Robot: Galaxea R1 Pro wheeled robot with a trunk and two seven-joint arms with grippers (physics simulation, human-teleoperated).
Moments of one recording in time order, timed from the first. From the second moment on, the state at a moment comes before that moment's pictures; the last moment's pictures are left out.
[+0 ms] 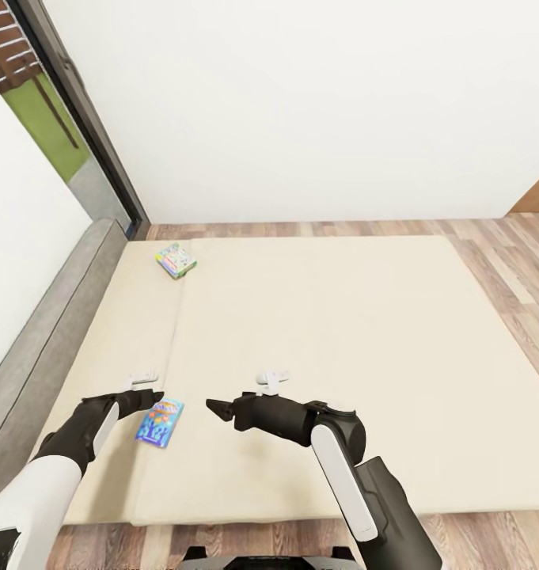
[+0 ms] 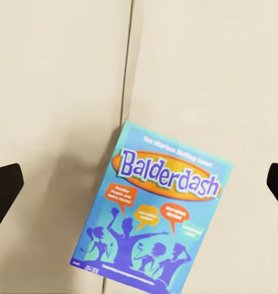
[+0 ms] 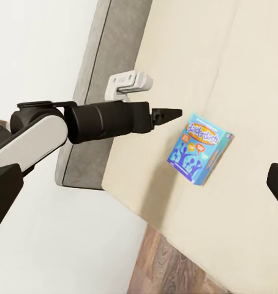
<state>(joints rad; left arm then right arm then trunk) -0.78 0.18 0.15 -0.59 0.00 0.43 -0.18 -0.42 0.17 0.38 -1.58 -0.50 0.87 0.18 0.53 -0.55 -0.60</state>
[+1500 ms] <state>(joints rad) -0.78 0.19 0.15 -0.59 0.00 0.38 -0.18 -0.42 0.17 0.37 -1.58 -0.50 0.85 0.18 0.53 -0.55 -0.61</state>
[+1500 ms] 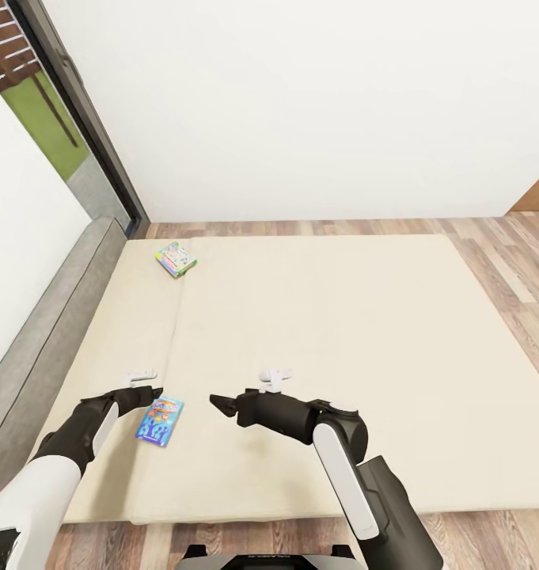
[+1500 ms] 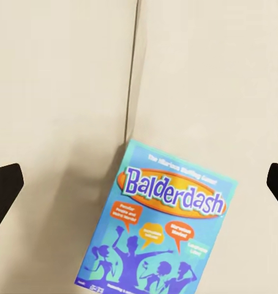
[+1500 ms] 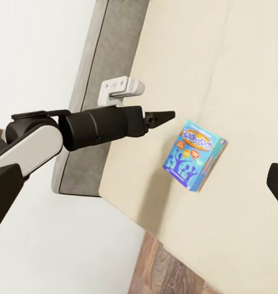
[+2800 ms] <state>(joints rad) -0.78 0.19 0.15 -0.59 0.00 0.38 -0.18 -0.42 0.17 0.29 -1.58 -0.51 0.88 0.45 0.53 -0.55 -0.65</state>
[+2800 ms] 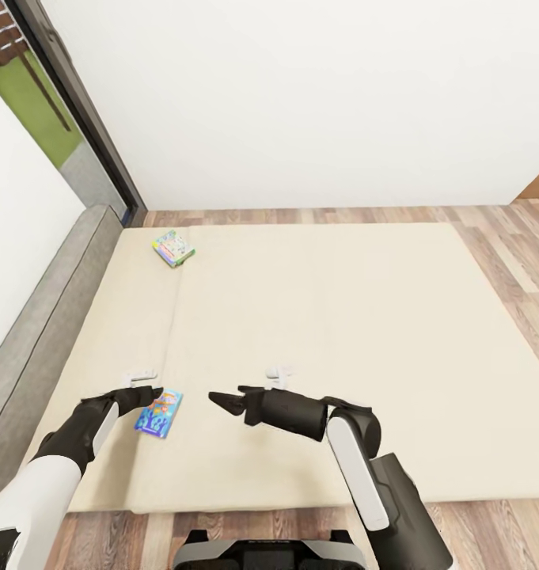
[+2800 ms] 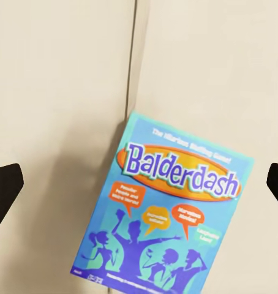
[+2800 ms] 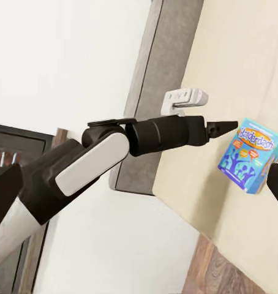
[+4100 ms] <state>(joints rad) -0.78 0.18 0.16 -0.59 0.00 0.37 -0.18 -0.42 0.17 0.13 -1.58 -0.51 0.92 0.60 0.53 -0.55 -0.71</state>
